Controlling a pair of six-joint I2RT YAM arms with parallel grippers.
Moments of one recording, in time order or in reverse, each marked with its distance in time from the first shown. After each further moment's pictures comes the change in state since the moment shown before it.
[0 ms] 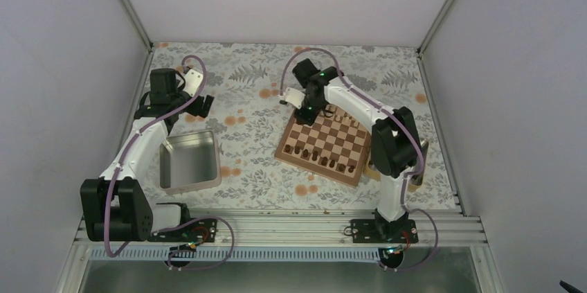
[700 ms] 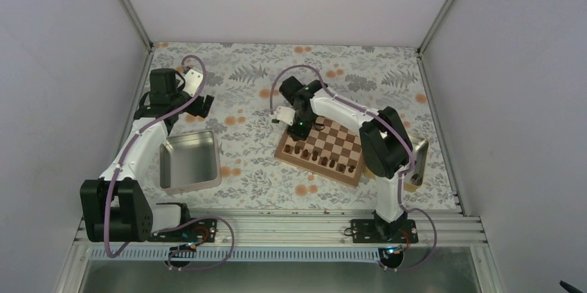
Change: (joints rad) left arm 0.000 -0.005 0.000 0.000 0.002 0.000; right arm 0.115 0.051 -0.063 0.009 0.047 0.024
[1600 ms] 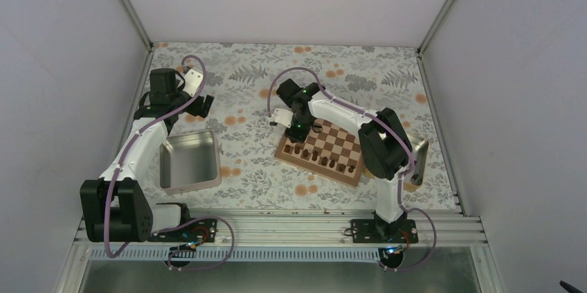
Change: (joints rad) left arm 0.000 0.000 0.000 0.000 0.000 0.000; right arm 0.028 -0.005 -0.028 0.022 0.004 0.003
